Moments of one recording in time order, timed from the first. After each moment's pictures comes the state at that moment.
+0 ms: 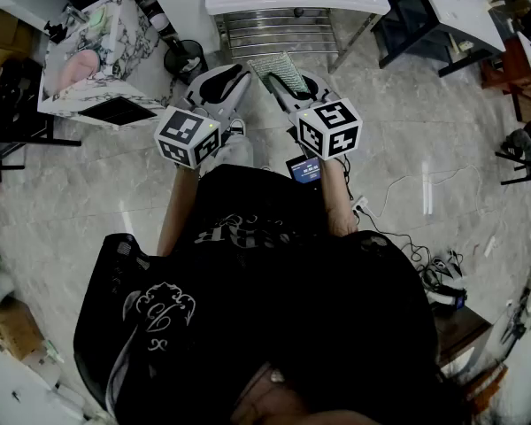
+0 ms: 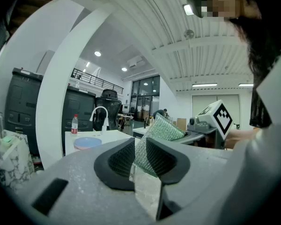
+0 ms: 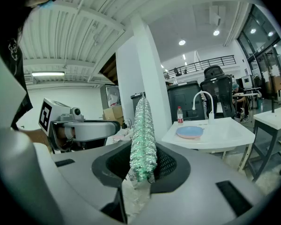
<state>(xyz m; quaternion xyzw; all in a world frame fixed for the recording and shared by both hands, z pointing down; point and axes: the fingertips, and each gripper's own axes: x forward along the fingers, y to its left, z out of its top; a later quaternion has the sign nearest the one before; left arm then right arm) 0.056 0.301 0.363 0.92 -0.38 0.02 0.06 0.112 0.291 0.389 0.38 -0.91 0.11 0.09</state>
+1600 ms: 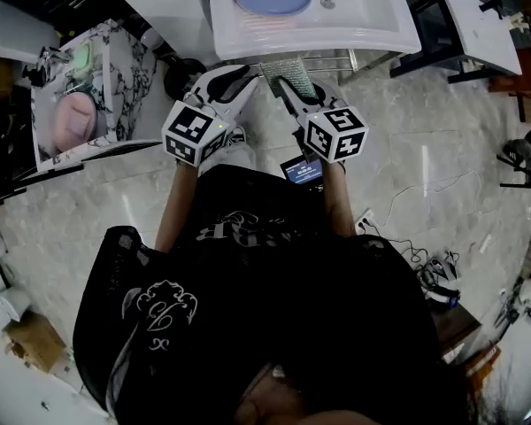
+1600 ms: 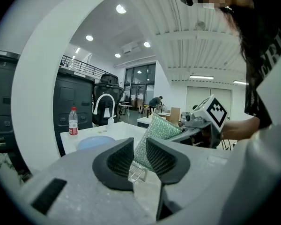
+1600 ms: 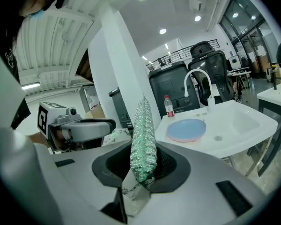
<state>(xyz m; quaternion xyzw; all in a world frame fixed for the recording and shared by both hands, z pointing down) -0.003 0.044 0.396 0.94 -0.31 0.10 0.08 0.058 0.039 0.432 0.42 -0.88 0.21 0.09</state>
